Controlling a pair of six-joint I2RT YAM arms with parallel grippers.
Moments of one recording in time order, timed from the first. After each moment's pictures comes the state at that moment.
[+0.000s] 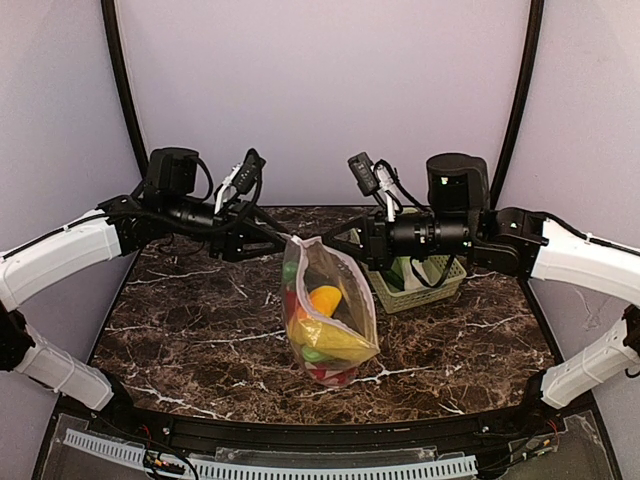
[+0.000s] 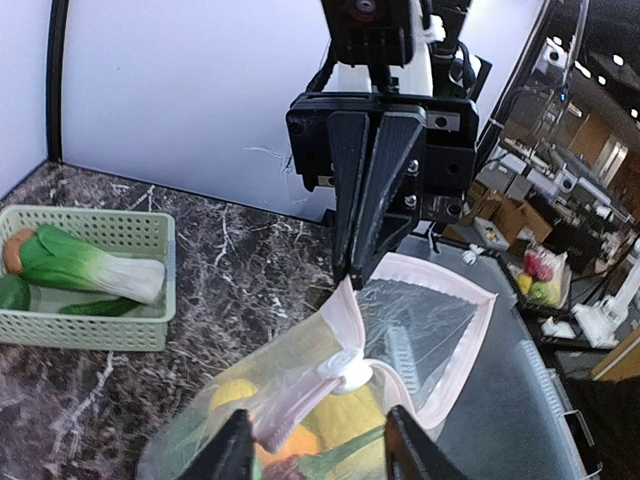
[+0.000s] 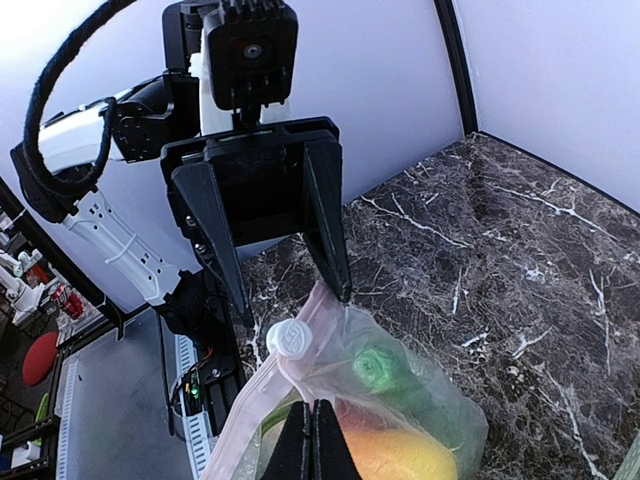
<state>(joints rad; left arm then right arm) -0.63 1.33 1.19 -0.25 1.01 0.00 1.01 1.31 1.22 -0.17 -0.30 0.30</state>
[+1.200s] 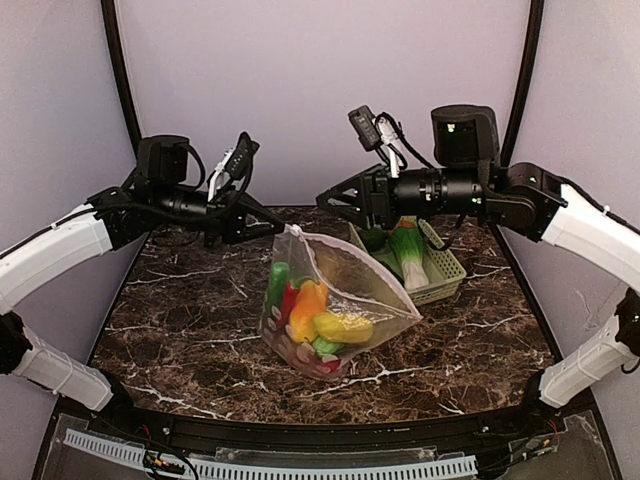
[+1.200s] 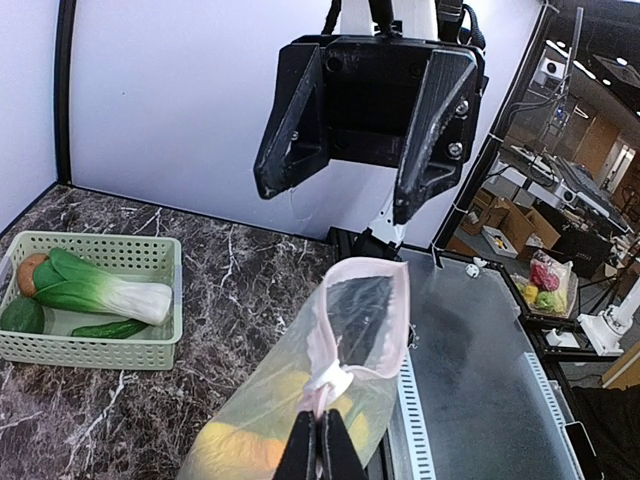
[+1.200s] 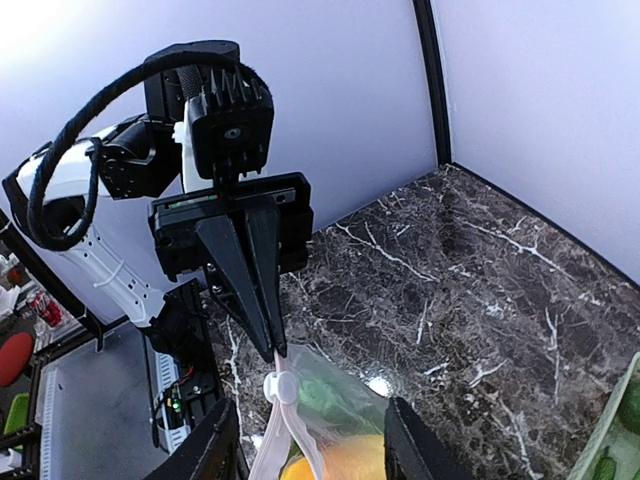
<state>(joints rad) -0.63 1.31 1.24 -0.27 0.97 -0.02 1.00 1.37 1.50 -0.39 -0.25 0.24</state>
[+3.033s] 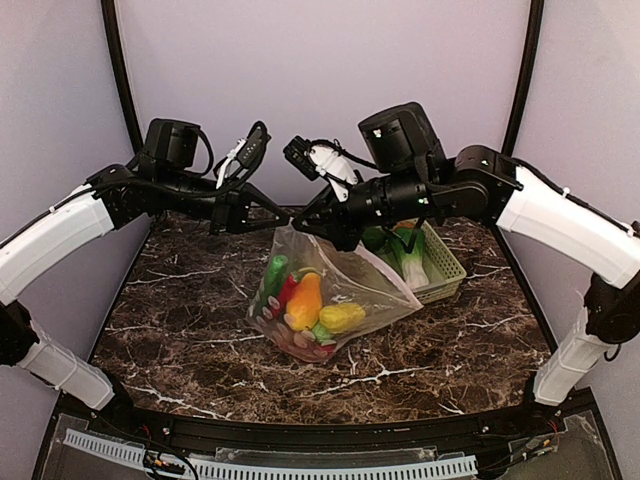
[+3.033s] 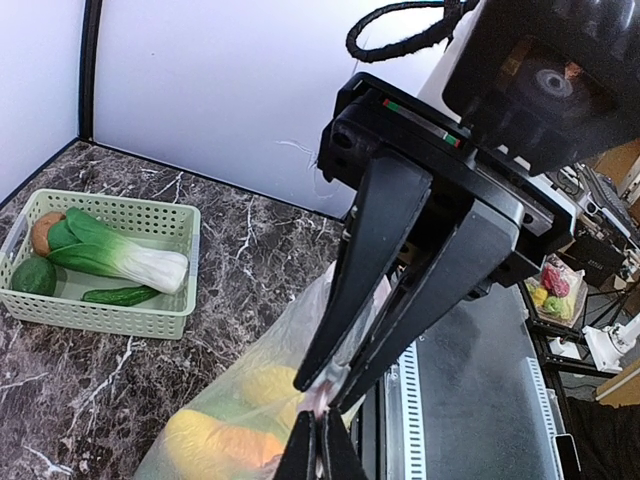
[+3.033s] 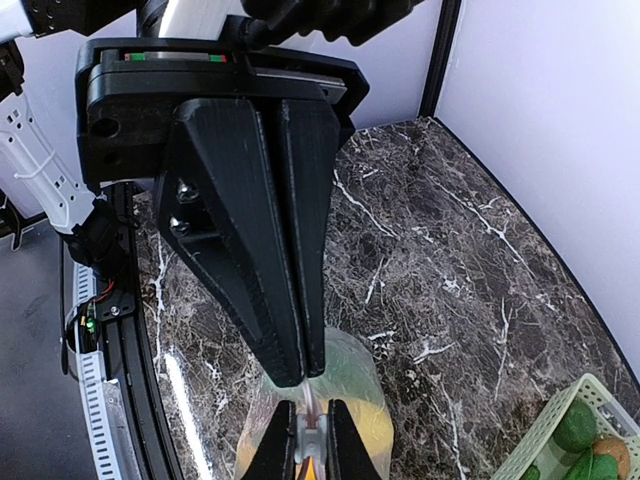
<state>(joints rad) -0.65 1.37 1.44 -0.52 0.87 0.00 1.11 1.62 1.81 -0.70 -0.07 -0.05</state>
